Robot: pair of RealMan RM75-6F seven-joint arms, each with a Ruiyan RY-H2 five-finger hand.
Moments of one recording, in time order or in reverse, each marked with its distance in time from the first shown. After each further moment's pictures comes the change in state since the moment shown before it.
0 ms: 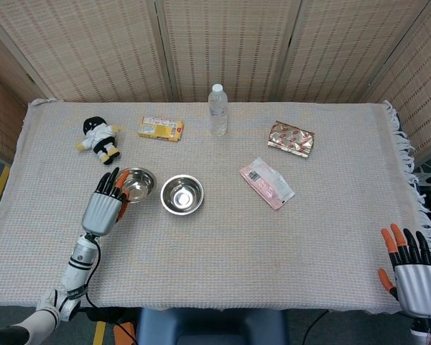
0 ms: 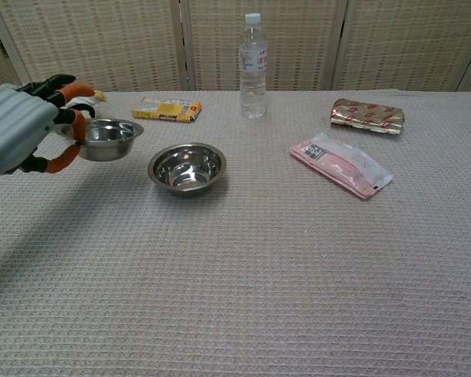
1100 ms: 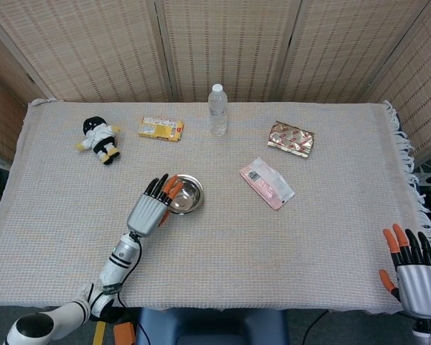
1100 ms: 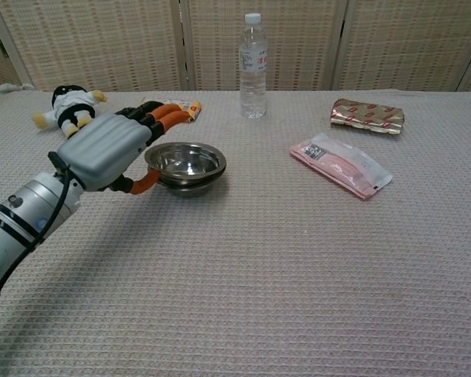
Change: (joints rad) left arm -0.124 -0.081 0.033 -0.156 -0.031 -0.146 0.126; right arm -0.017 0.015 0.018 -0.021 -0.013 -0.016 0.010
